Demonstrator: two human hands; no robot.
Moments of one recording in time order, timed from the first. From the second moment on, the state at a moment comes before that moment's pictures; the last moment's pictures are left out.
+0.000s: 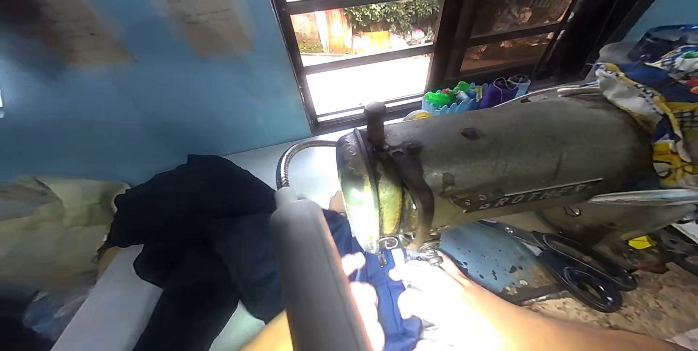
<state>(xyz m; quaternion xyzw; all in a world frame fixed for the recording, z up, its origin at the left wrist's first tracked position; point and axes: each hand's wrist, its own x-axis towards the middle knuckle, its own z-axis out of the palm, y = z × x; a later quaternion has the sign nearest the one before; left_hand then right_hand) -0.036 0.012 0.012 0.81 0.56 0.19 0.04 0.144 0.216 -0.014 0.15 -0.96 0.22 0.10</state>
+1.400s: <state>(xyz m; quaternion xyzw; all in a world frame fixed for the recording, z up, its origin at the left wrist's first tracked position) 0.040 0.018 0.044 0.21 0.78 0.41 0.43 0.083 0.231 0.034 0.22 -0.91 0.32 -0.15</state>
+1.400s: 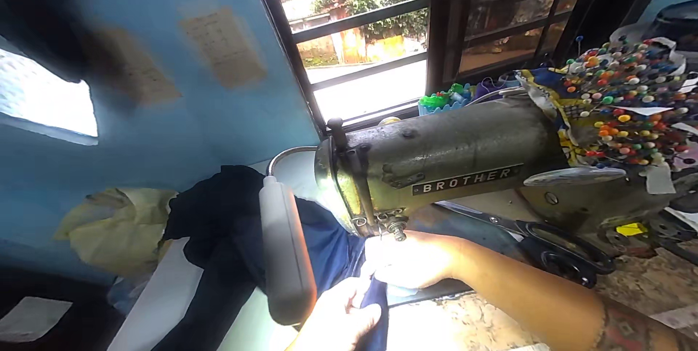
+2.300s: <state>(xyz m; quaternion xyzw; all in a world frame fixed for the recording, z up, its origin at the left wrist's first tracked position) 0.029 0.023 0.049 0.15 0.78 0.38 0.47 0.082 0.241 0.009 0.23 -0.85 0.47 -0.07</state>
